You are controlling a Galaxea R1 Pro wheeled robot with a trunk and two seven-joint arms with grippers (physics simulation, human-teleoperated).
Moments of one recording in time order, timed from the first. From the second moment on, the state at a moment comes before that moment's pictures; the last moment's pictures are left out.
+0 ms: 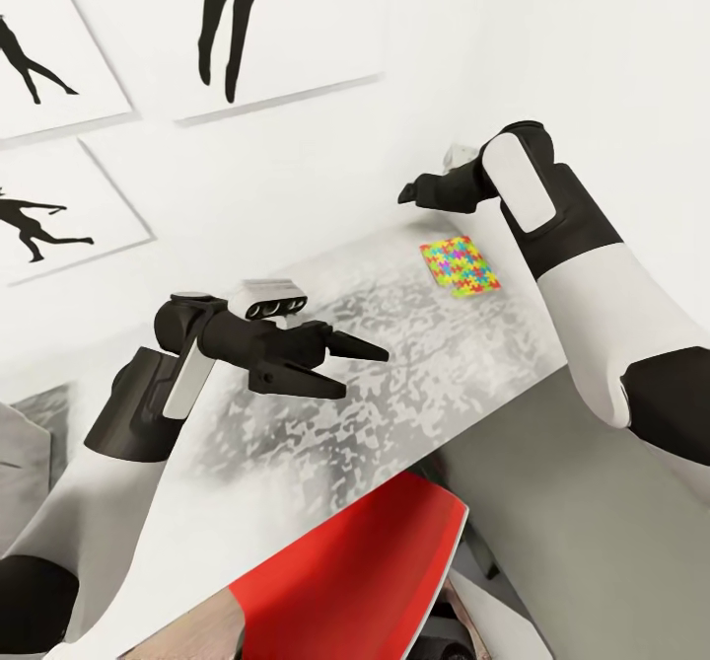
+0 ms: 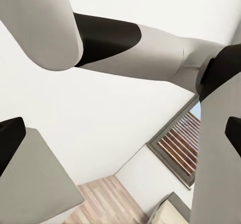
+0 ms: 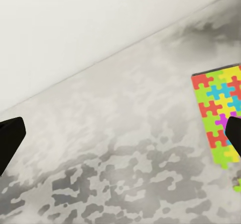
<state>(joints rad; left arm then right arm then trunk) -0.98 0.08 -0.31 -1.49 0.45 1.04 -1.57 -1.63 -0.02 0.37 -0.84 -0.86 1.01 -0.37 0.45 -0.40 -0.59</state>
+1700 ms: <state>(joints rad) -0.99 0.07 -0.29 -1.49 0.44 1.04 -1.57 -1.72 -0.01 0.36 -0.83 -0.66 0.96 -0.37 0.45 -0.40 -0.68</state>
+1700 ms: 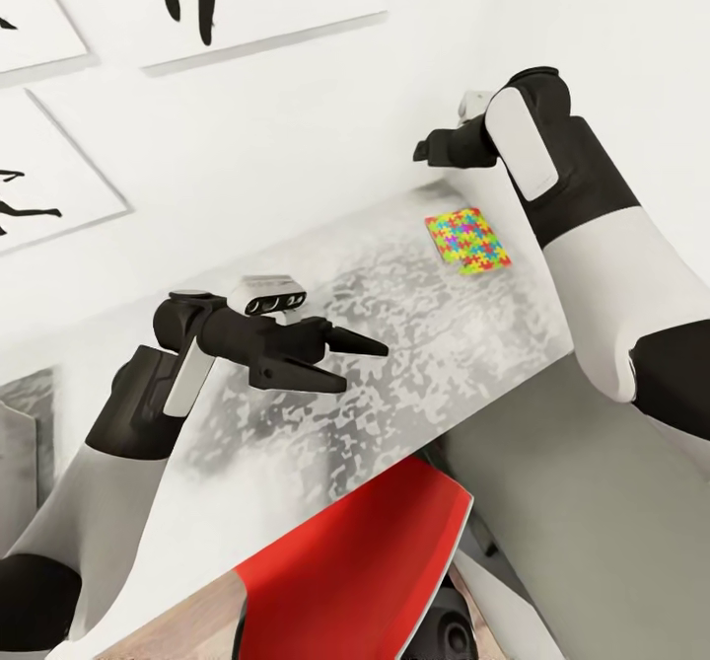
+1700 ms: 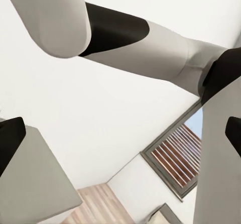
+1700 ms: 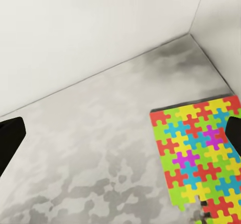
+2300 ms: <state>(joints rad) -1.00 0.07 -0.29 -1.48 0.44 1.04 -1.57 -1.81 0.01 0.37 -0.81 -0.66 0.96 -0.37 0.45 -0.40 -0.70</state>
